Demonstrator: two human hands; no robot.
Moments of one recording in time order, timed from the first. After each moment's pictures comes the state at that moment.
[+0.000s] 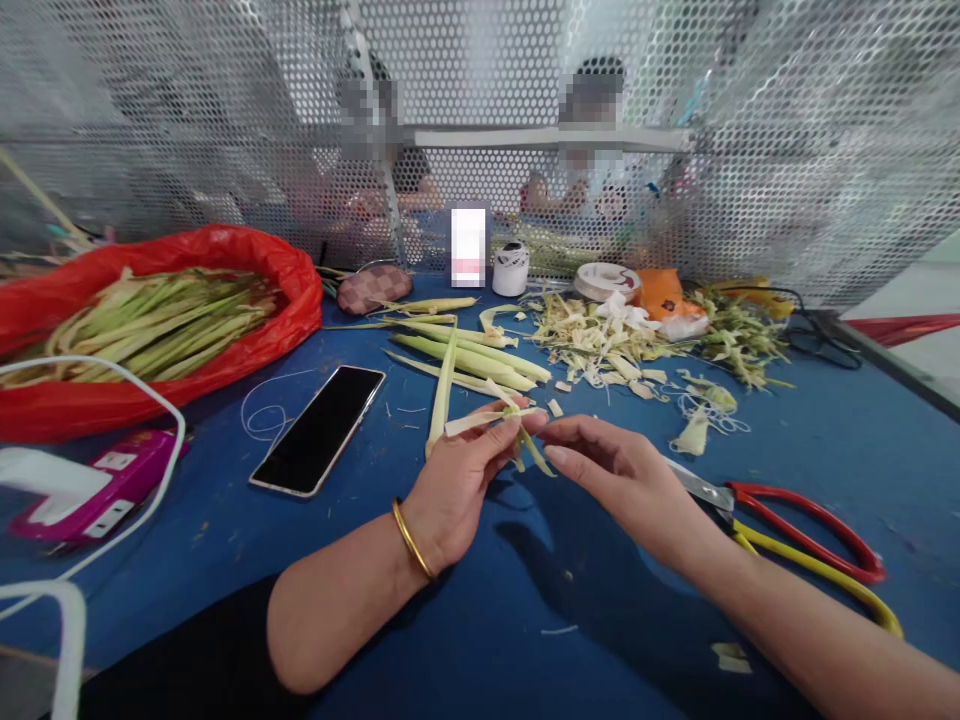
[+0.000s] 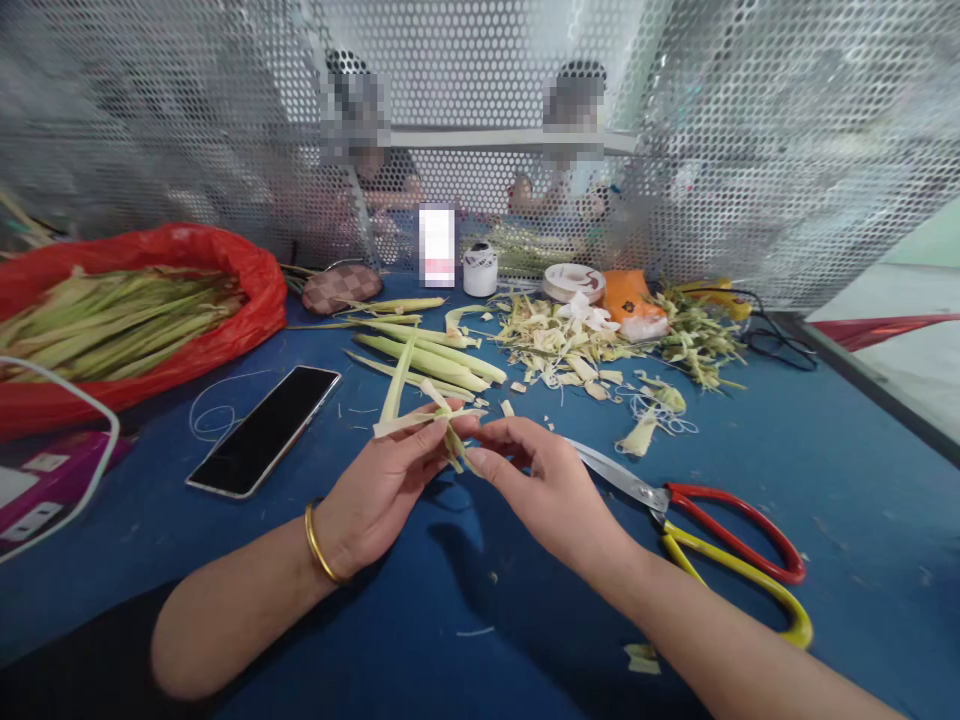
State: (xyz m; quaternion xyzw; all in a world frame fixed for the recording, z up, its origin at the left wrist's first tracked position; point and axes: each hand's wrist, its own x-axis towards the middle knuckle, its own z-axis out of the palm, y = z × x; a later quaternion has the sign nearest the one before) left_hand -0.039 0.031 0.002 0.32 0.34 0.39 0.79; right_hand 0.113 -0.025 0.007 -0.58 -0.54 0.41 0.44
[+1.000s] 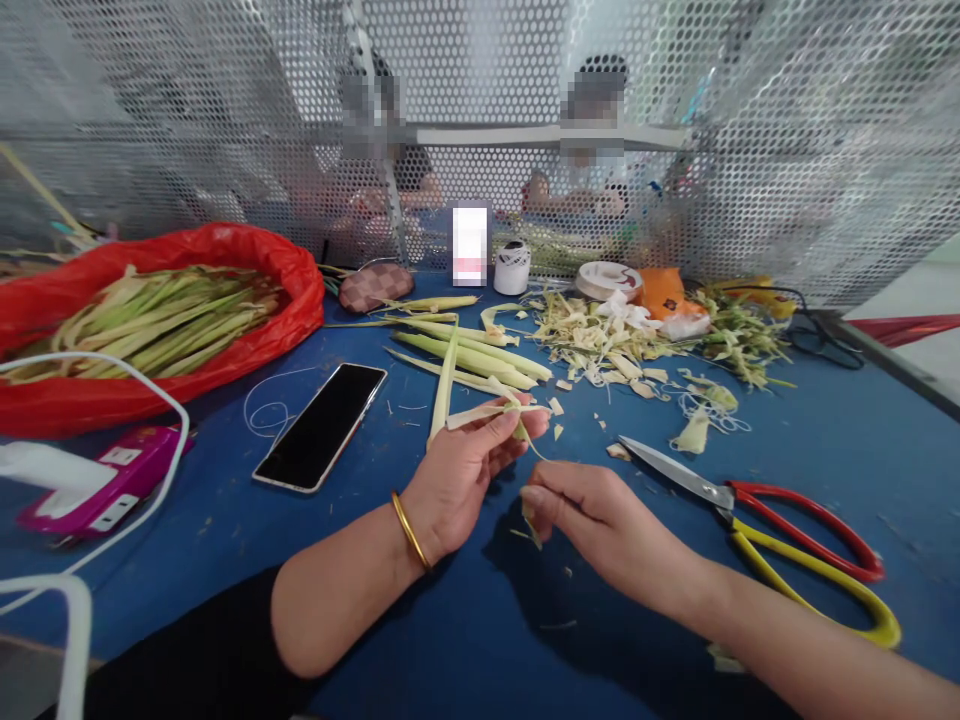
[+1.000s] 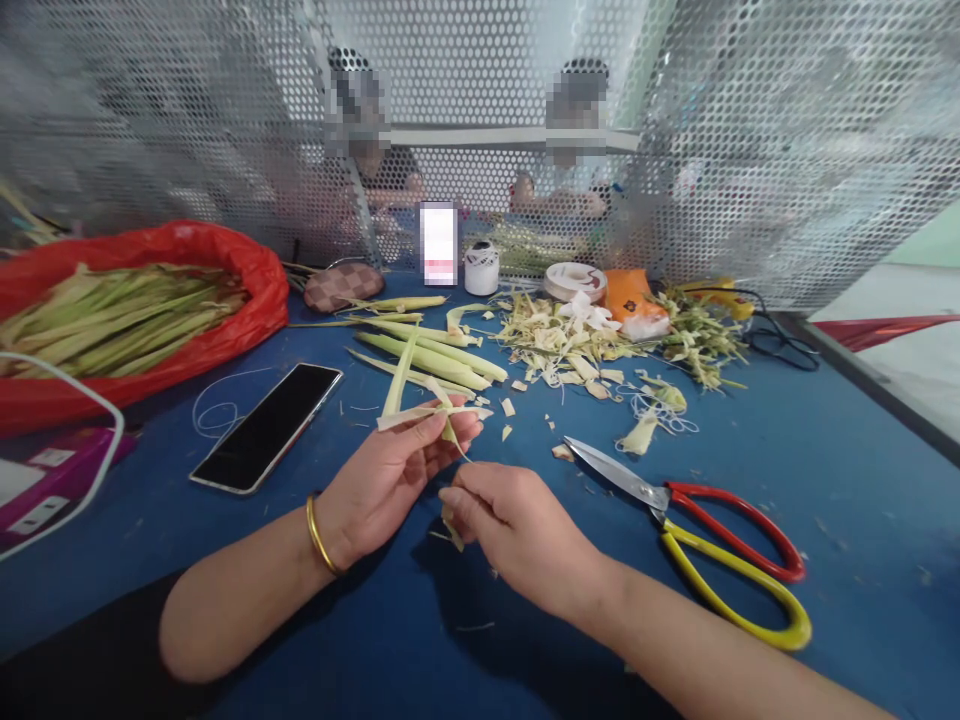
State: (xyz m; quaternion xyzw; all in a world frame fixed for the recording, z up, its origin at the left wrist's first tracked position) left_hand -0.042 0.035 0.000 0.33 0.34 0.38 0.80; right_hand 0.099 -0.035 0.002 -0.54 -0.68 0.40 0.30
